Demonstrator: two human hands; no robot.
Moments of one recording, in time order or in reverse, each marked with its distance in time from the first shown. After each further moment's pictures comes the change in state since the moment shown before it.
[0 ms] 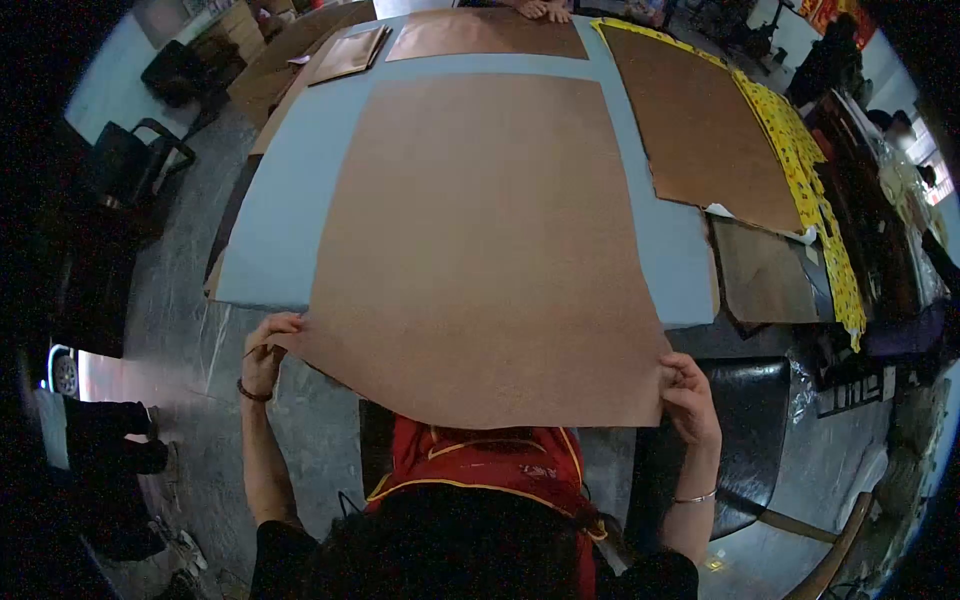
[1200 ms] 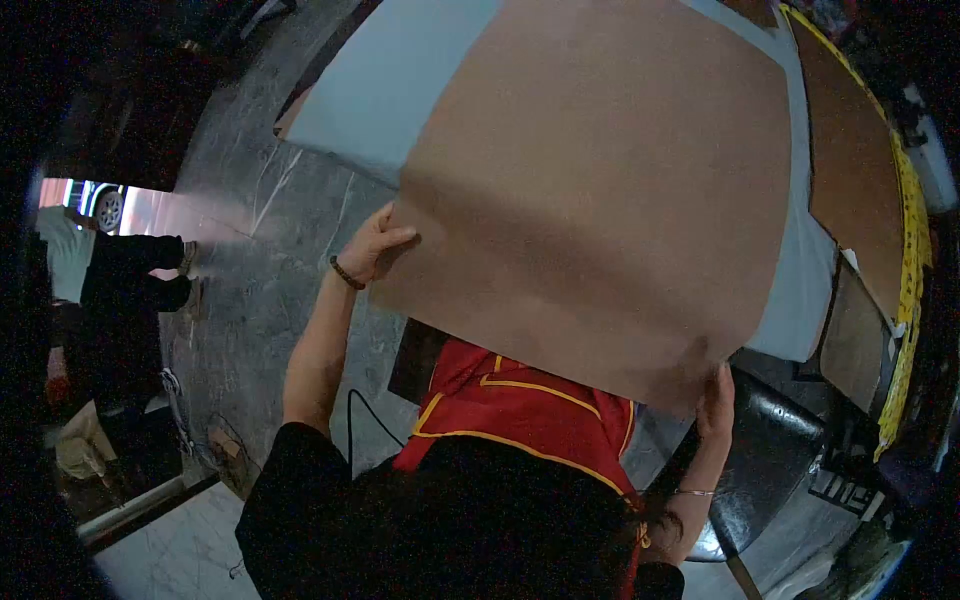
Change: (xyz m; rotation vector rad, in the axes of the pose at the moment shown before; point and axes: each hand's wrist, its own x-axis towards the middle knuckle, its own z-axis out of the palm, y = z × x) left_hand -0.032 -0.042 0.058 -0.833 0.032 -0.705; right_hand 0.038 0.128 -0.039 0.155 0.168 0.315
